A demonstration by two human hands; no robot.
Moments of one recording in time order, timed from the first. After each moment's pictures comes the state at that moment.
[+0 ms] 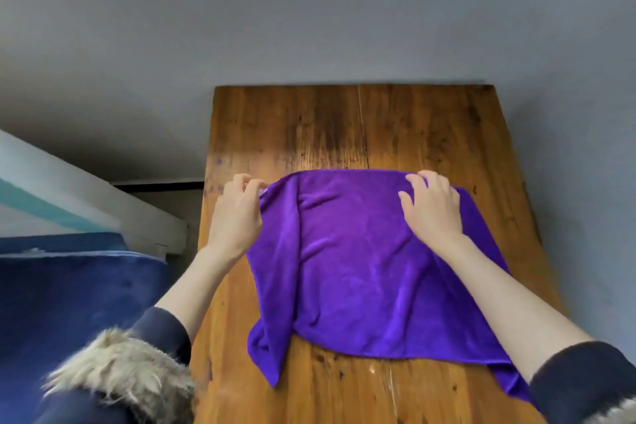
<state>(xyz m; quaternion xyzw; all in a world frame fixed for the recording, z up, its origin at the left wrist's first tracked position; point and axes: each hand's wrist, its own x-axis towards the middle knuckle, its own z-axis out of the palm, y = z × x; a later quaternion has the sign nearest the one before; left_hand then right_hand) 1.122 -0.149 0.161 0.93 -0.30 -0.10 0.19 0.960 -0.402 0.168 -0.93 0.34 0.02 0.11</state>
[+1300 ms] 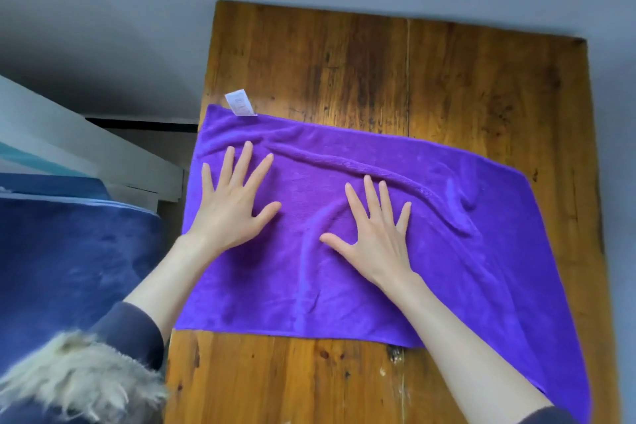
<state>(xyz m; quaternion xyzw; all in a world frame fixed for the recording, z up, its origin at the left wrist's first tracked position) 1.129 -0.115 0.071 0.92 -0.33 -0.20 0.07 0.975 -0.300 0.080 -0.94 0.22 0.17 0.17</state>
